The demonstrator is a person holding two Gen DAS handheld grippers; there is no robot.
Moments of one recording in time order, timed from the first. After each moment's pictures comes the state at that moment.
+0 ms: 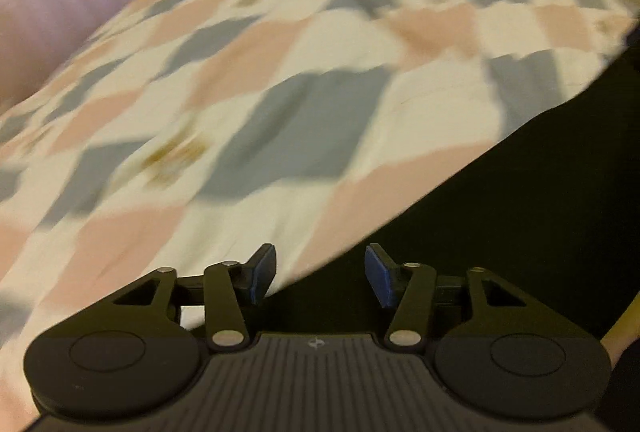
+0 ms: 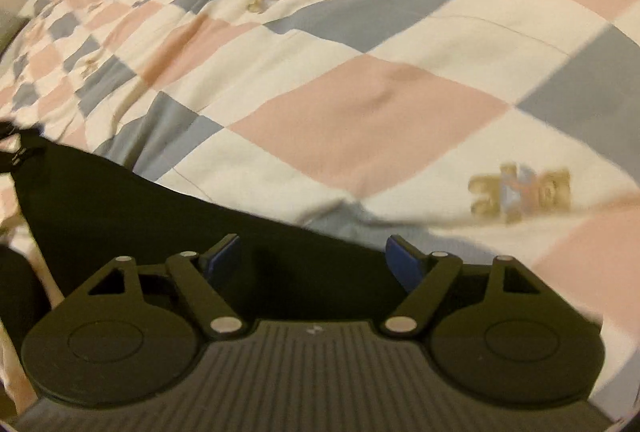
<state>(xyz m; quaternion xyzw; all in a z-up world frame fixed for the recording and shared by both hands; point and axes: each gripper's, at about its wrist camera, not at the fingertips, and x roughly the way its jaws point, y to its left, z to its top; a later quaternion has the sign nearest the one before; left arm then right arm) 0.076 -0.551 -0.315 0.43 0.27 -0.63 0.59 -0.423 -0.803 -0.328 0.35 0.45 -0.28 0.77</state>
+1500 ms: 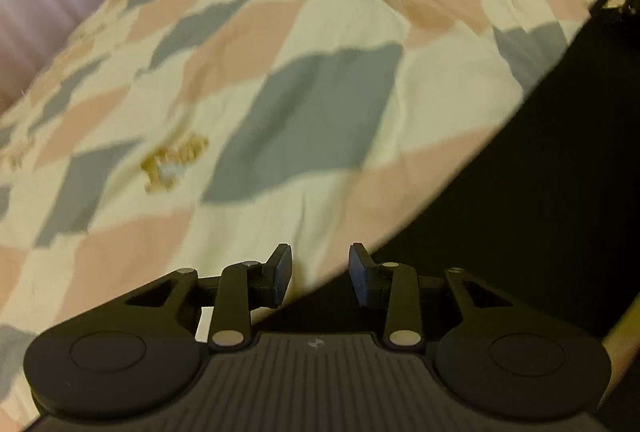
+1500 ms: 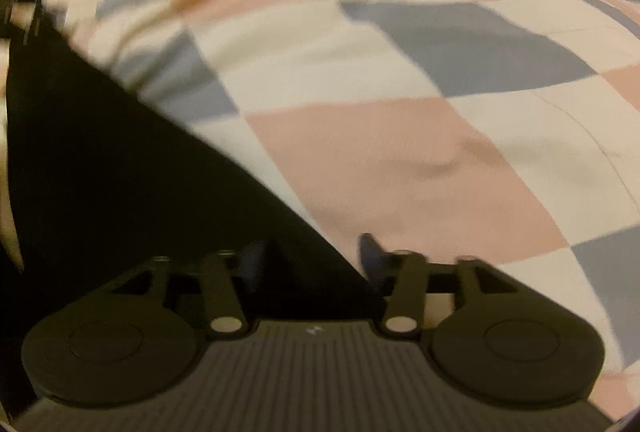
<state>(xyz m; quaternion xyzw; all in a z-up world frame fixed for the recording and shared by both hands) 0.107 -0.560 -0.325 0.47 0.29 -0.61 0.57 -0.359 -0.810 -0.345 0.23 0.52 -0.20 0.80</state>
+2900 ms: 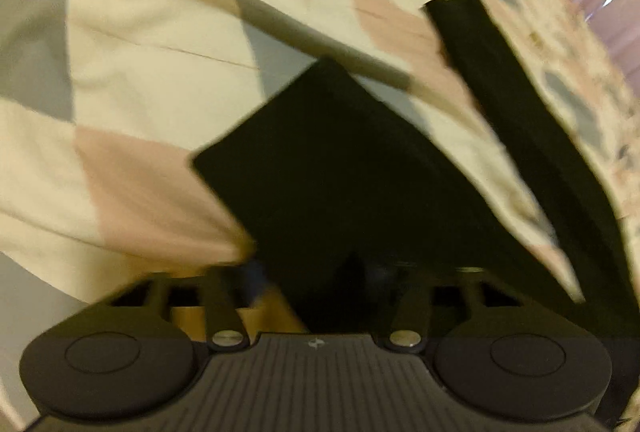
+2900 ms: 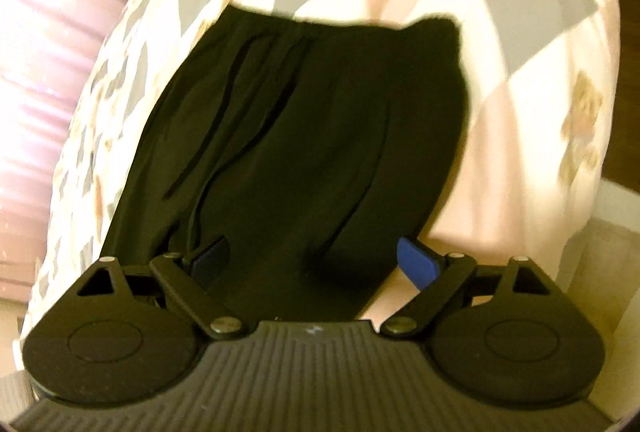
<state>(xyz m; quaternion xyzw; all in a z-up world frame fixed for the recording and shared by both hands) 0.098 -0.173 -0.347 0.02 0.60 -0.21 0.77 -0.599 -0.403 -0.323 0.60 0.08 -0.61 0.51</state>
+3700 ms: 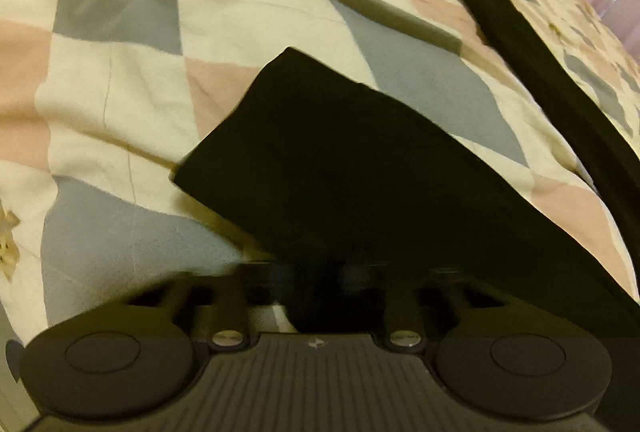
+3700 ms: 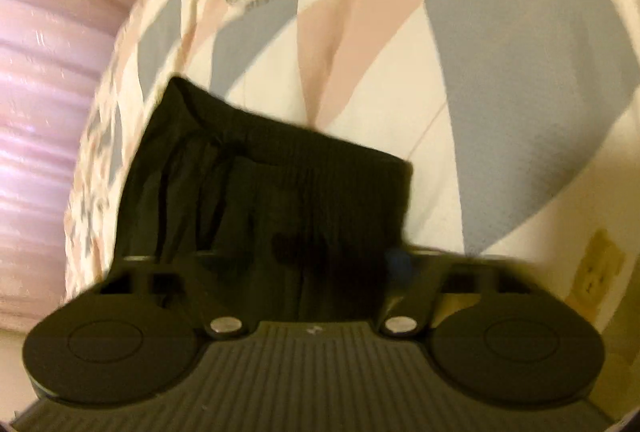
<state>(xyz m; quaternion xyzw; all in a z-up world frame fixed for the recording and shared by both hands) 0.053 -0.114 -0.356 0.05 0.56 -0.19 0.80 -0.695 -0.468 -0.378 0.64 0.04 -0.57 0.52</state>
